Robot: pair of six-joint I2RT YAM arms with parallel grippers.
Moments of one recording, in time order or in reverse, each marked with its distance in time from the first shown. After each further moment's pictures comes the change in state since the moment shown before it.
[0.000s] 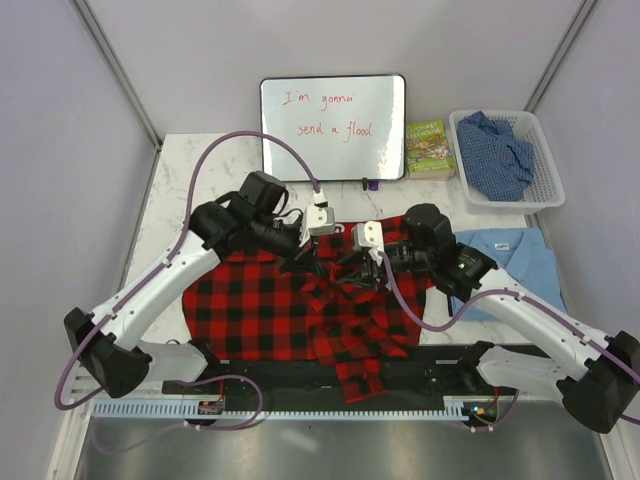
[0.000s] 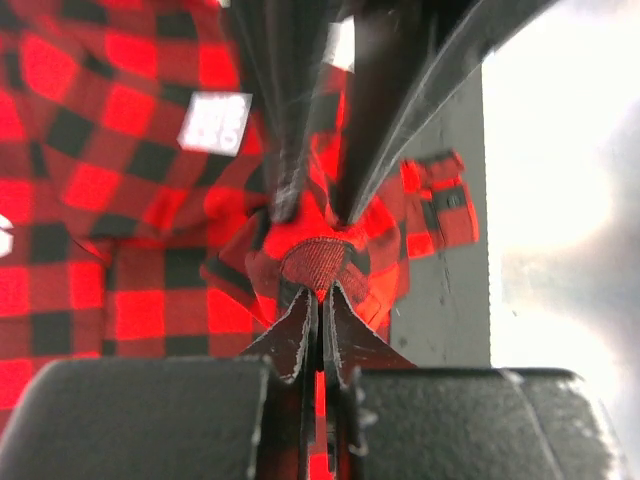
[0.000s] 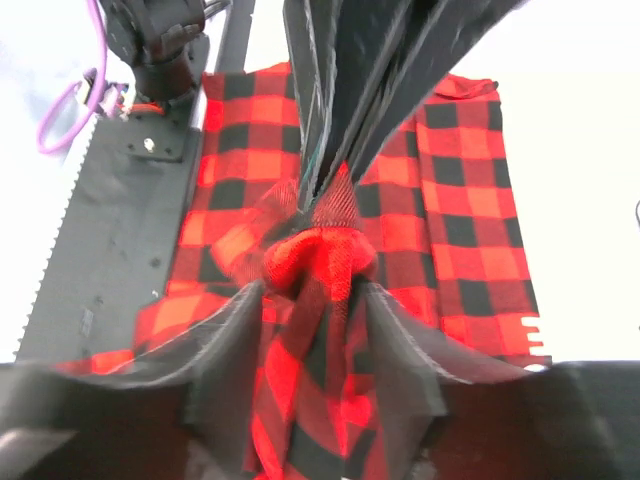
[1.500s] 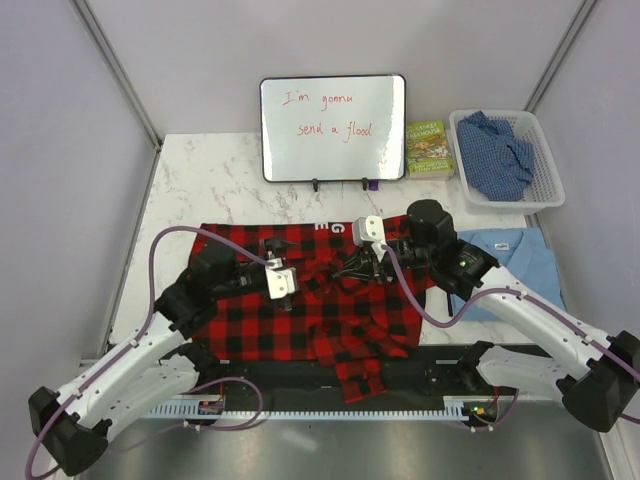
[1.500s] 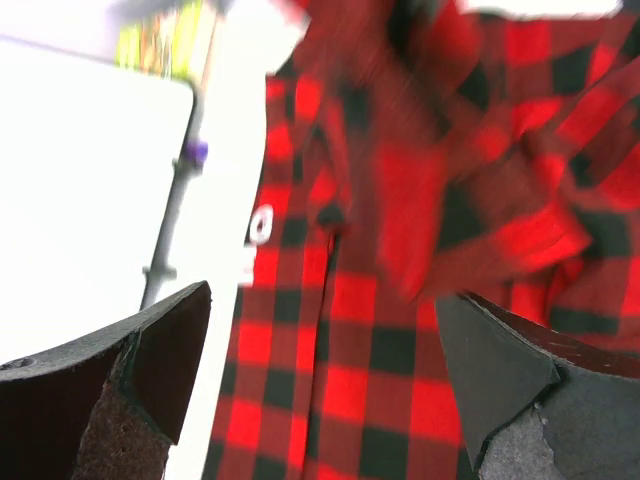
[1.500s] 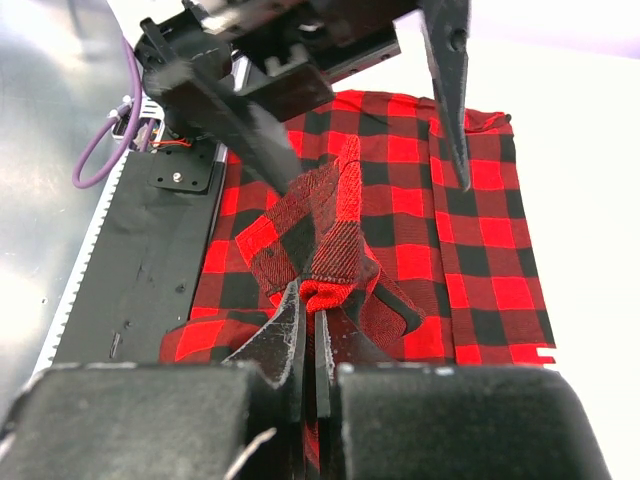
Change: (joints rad) left arm 0.057 -0.570 -0.703 0.659 -0.274 0.251; right arm 0.007 0.002 0.040 0.019 -0.047 0.079
